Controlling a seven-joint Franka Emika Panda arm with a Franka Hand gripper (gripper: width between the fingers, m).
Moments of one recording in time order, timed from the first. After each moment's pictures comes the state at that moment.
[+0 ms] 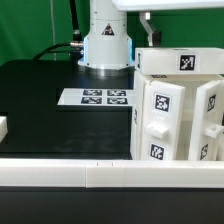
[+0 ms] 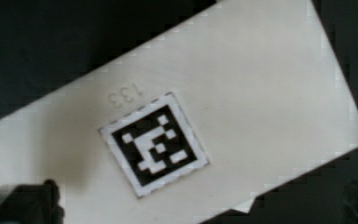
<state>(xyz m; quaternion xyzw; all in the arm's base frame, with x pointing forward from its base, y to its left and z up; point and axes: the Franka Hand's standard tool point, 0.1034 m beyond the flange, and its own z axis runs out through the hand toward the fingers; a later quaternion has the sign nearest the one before) 0.606 0.080 0.177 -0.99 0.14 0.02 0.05</state>
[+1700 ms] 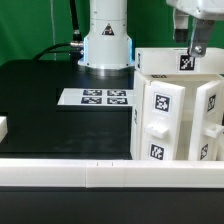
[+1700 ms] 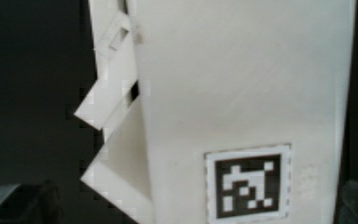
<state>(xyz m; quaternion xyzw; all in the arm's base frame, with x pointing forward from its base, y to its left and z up) 0.602 0.076 0.171 -0.70 -0.72 0.01 -0.01</state>
